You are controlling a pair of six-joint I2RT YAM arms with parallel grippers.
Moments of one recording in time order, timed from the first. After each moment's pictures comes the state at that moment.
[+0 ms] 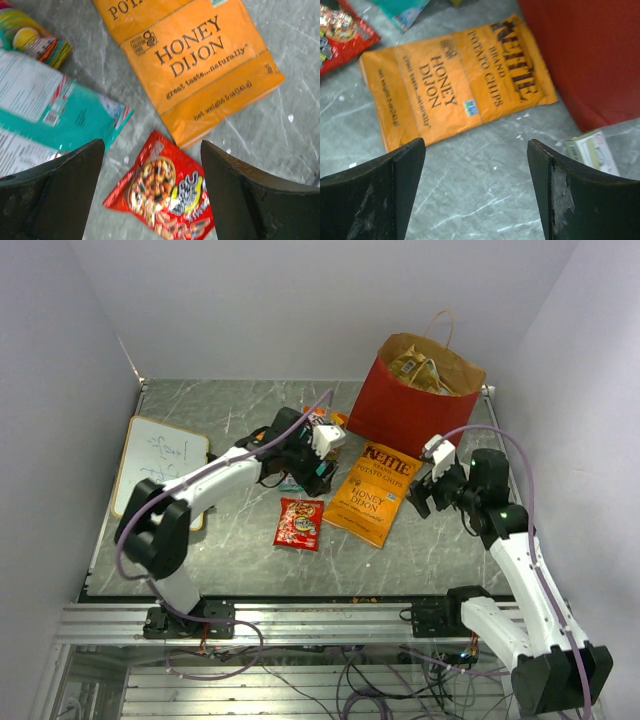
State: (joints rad) left arm -0.63 1.64 1.22 -0.38 0.39 0.25; right arm 0.12 0.88 0.77 -0.51 -0.43 -0.49
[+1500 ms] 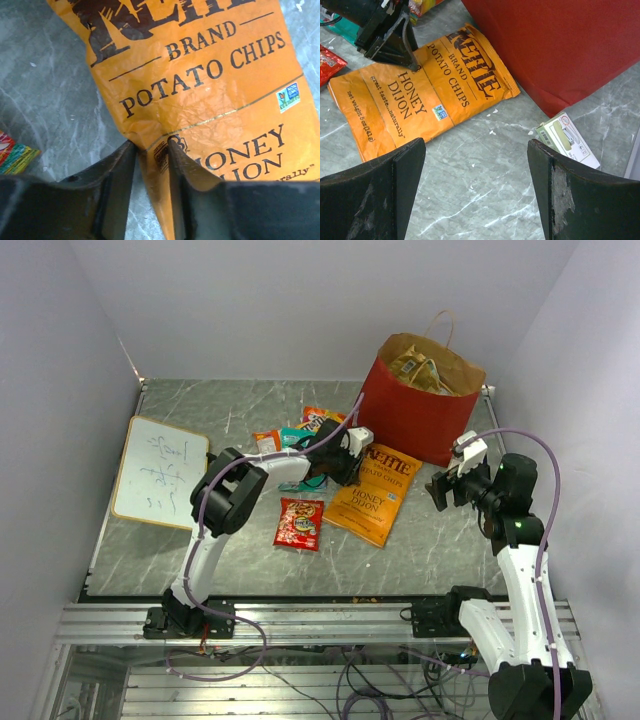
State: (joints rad) left arm -0.72 2.21 1.50 -0.02 0.33 -0.01; right arm -0.10 0.78 0.74 -0.44 -0.51 -0.44
